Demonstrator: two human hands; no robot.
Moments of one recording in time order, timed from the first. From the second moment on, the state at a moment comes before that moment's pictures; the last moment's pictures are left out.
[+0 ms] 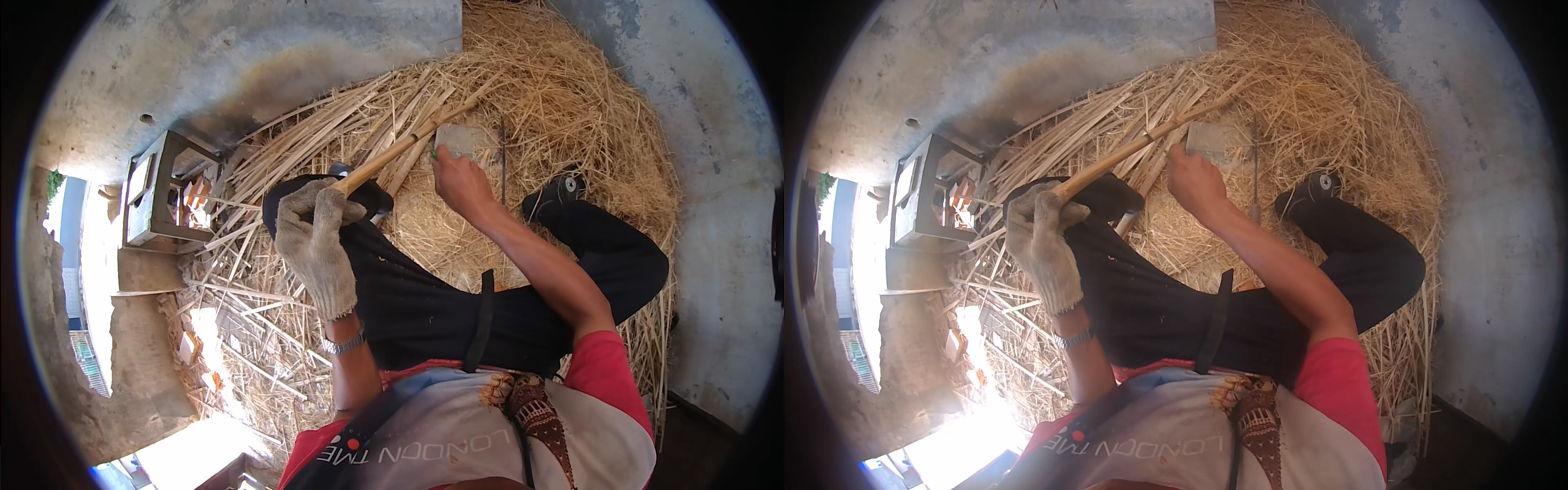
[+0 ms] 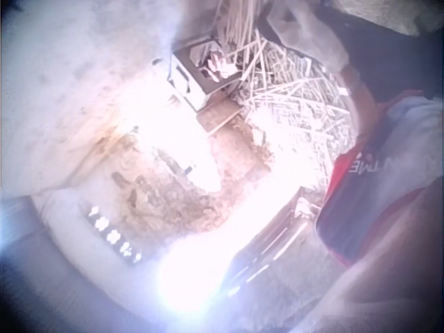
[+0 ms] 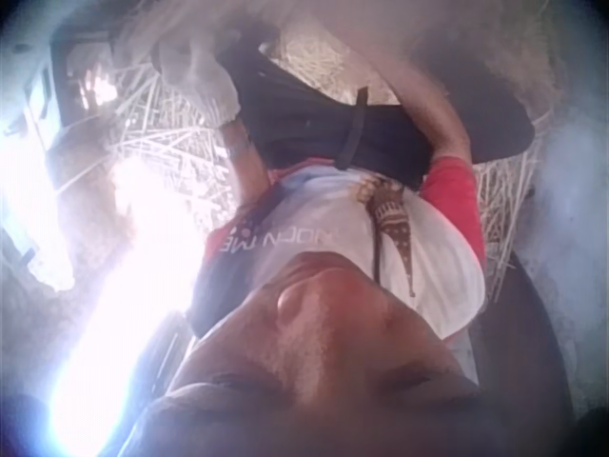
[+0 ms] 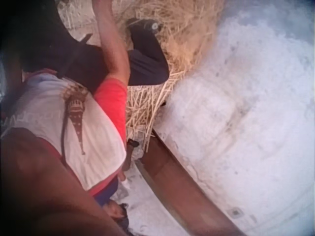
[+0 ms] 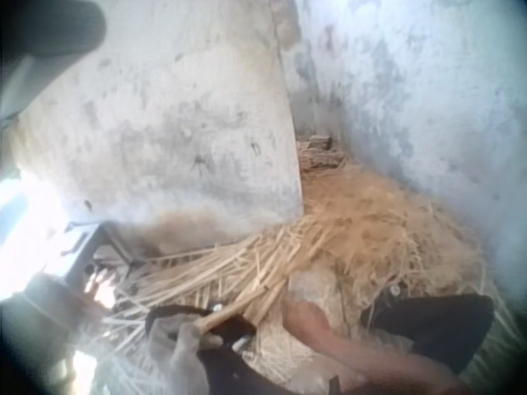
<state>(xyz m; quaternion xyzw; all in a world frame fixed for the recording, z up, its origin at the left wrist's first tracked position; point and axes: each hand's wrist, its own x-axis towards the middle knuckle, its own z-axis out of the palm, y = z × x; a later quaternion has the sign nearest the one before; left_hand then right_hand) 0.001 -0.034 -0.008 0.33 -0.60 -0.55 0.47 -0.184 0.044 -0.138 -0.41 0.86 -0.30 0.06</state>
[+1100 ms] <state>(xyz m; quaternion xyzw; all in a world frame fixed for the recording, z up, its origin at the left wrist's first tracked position) -0.017 -0.017 0.007 0.37 -0.65 -0.48 0.47 -0.162 0.060 -0.085 -0.46 0.80 -0.38 0.09</state>
